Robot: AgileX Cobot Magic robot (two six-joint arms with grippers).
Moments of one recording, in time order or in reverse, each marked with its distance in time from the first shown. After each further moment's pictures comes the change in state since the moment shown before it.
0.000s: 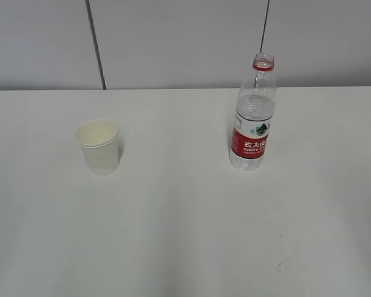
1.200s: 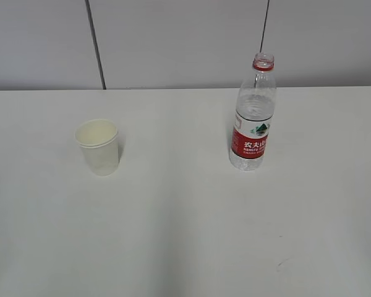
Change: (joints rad) left arm 0.000 -0.033 0.036 0.000 0.136 0.000; right arm 0.000 -0.268 0.072 -0.030 0.334 -0.020
